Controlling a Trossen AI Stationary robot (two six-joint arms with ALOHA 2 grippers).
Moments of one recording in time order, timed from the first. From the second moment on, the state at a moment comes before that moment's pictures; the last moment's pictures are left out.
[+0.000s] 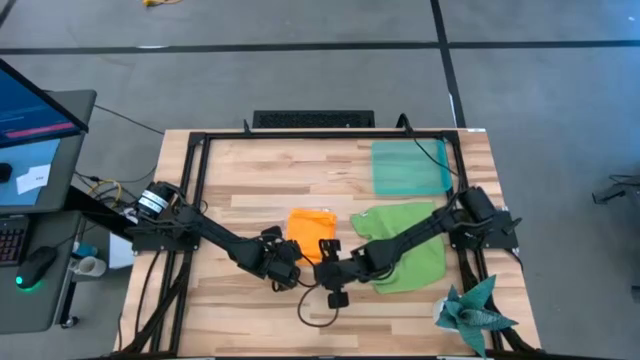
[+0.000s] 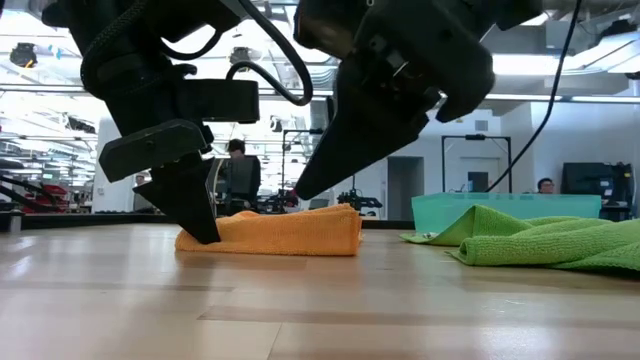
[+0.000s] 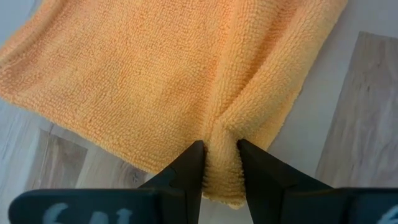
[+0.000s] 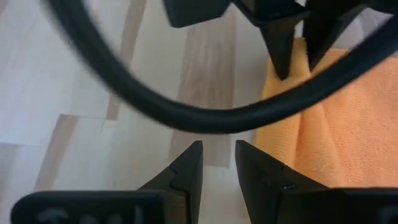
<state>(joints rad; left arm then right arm) -0.41 1.83 1.01 -0.48 -0.43 -0.67 0.40 2.00 1.28 -0.19 0.21 0.13</state>
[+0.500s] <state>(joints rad) -0.41 1.83 1.01 -0.48 -0.42 -0.65 0.35 2.08 1.28 -0.21 0.24 0.17</state>
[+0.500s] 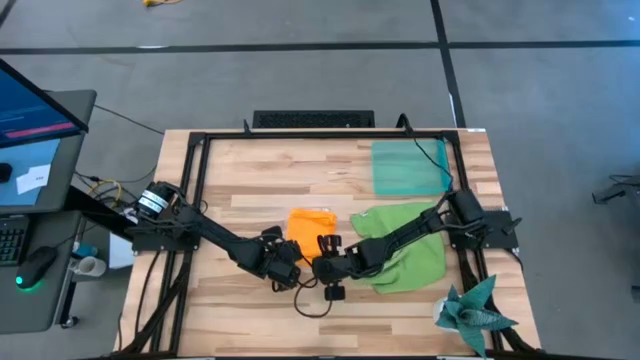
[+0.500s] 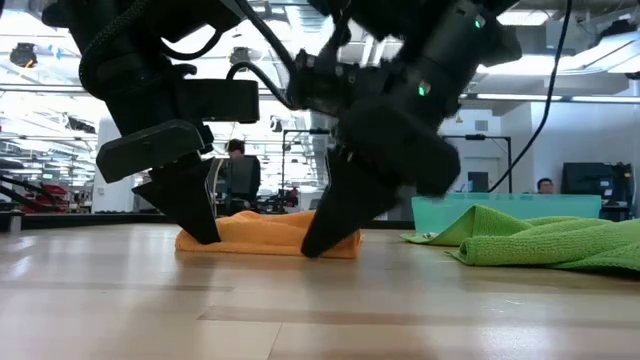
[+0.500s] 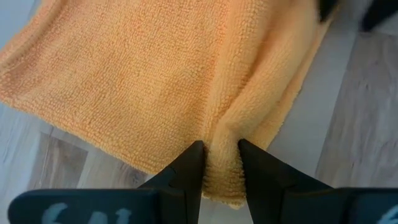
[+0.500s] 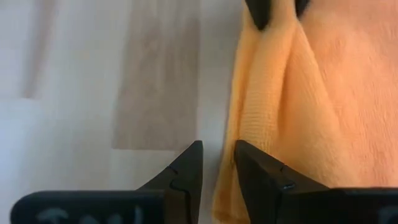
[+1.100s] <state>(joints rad) -0.41 1.83 1.01 -0.48 -0.42 -0.61 0.34 2.05 1.29 -0.25 0.35 0.22</state>
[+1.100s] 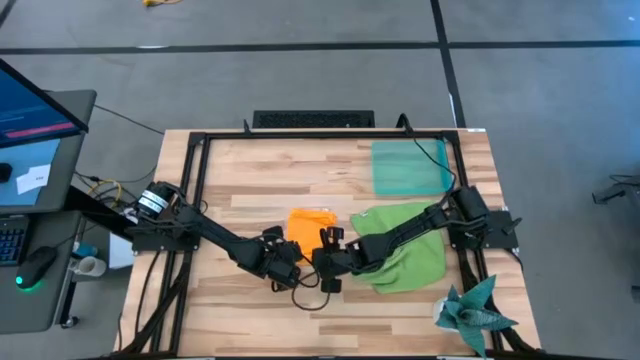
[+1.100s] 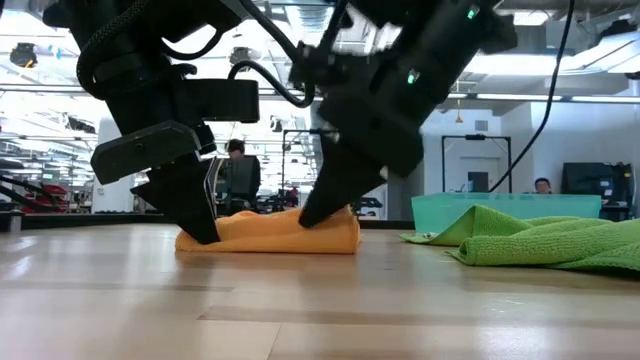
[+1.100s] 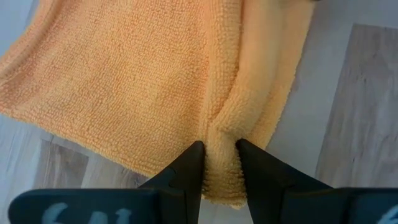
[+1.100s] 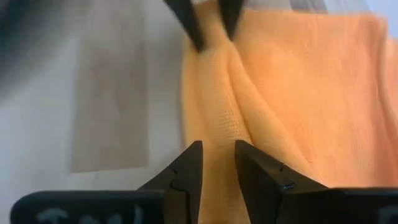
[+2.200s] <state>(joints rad) -0.41 1.83 1.01 -0.49 -0.42 -0.61 0.30 2.05 1.29 -0.34 0.31 0.31</state>
